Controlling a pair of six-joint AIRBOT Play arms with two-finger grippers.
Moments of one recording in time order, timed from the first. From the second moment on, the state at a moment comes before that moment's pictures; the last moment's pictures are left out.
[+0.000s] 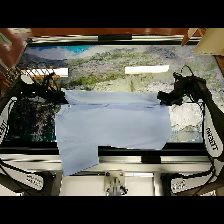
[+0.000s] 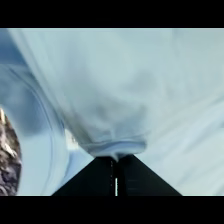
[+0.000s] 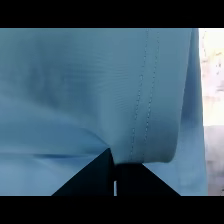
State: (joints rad) left arm 0.12 -1.74 1.40 1.00 -1.24 -1.19; right arm -0.09 -1.65 1.33 1.79 -1.11 -1.55
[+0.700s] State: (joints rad) left arm 0.14 -1.75 1.39 1.07 -1.42 -1.21; right arm -0.09 -1.66 1.33 1.74 -1.35 -1.56
